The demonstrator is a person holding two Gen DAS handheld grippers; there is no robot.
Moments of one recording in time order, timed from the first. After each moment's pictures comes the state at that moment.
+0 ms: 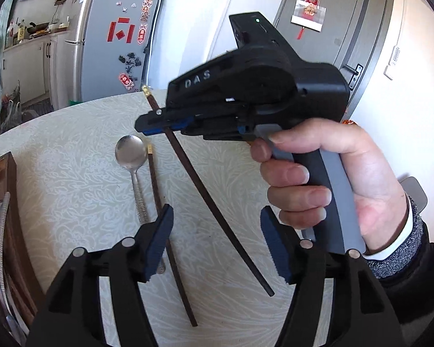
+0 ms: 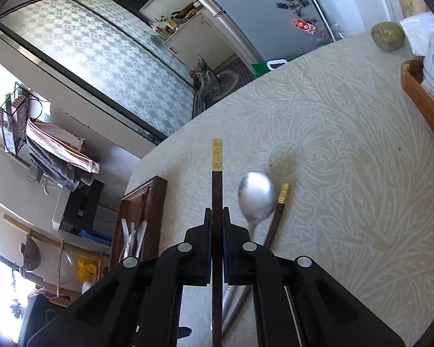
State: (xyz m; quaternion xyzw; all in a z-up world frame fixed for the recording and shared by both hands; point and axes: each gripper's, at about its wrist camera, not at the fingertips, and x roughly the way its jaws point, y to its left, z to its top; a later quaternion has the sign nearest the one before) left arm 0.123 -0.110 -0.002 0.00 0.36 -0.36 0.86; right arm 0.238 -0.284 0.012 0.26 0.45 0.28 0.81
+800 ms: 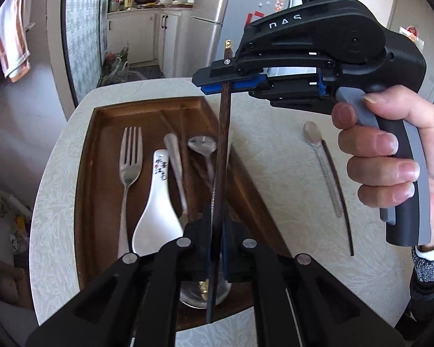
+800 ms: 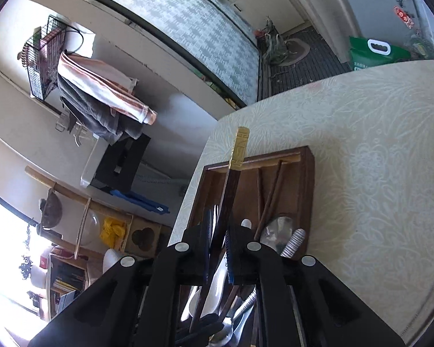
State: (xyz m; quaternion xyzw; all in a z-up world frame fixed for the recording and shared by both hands) left arm 0.115 0.084 -0.011 -0.04 0.42 -0.11 0.90; right arm 0.256 -0.059 0.019 0.19 0.50 0.39 0.75
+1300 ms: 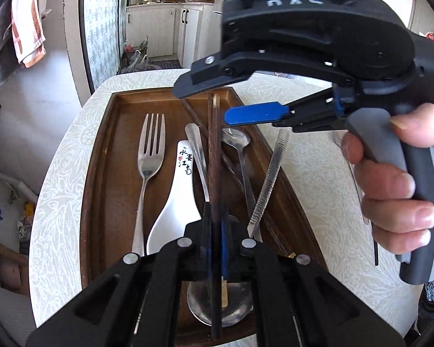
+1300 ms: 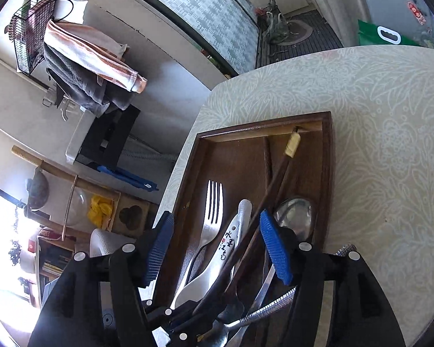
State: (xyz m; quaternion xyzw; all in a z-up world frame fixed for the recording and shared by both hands) left arm 0.128 0.087 -0.027 -0.04 0.43 -0.06 0.90; right arm 0.247 -0.035 0.005 0.15 0.53 0.39 0.74
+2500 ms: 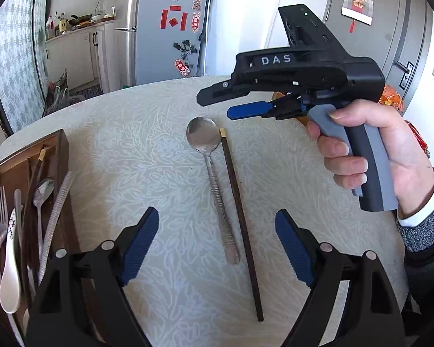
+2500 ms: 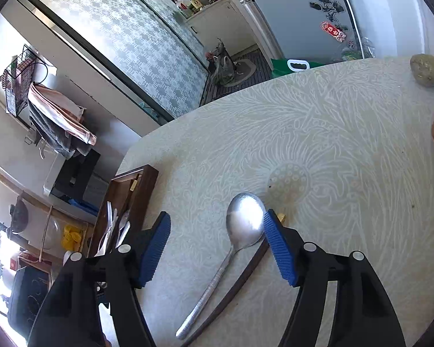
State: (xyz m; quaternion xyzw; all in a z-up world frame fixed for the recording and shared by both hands) left arm 0.151 -0.090 -0.026 0.02 0.40 -0.23 0.89; right arm 0.285 -0.286 -0.016 0.16 0.47 0.31 0.81
